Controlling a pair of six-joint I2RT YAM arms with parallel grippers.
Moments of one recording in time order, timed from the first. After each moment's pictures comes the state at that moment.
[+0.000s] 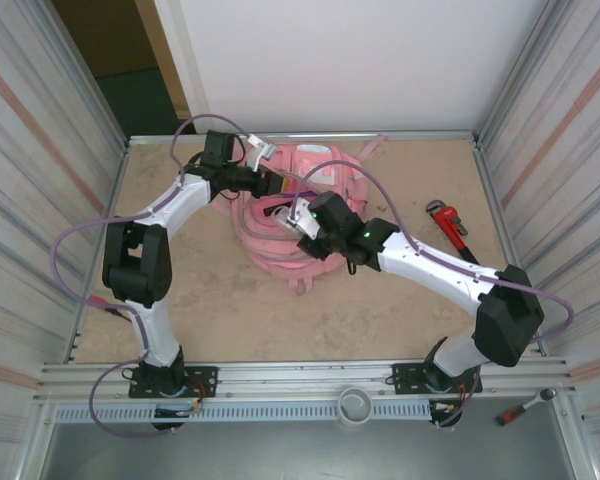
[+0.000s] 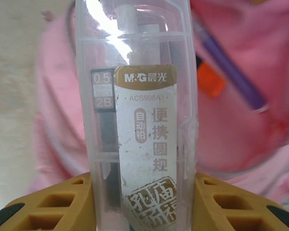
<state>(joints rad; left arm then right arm) -0.28 1.89 1.50 -0.33 0.86 0.07 0.82 1.48 1.16 -0.44 0.15 -0.30</state>
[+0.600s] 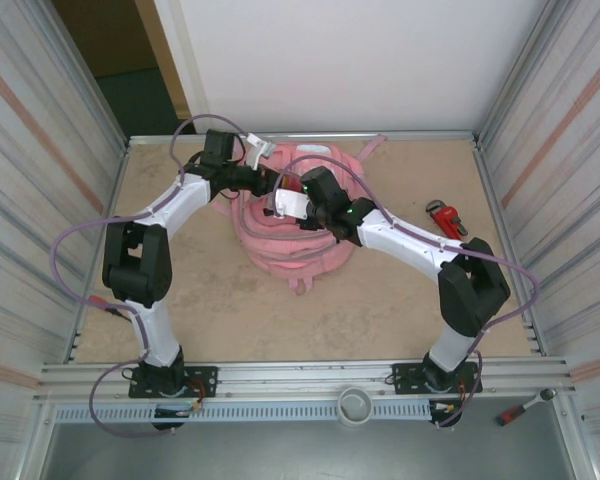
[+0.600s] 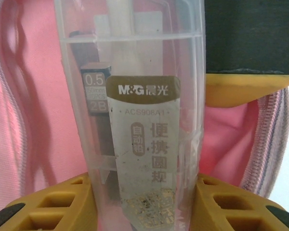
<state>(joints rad) -0.28 1.89 1.50 -0.33 0.84 0.01 0.74 1.71 1.32 -0.27 0.19 -0.91</state>
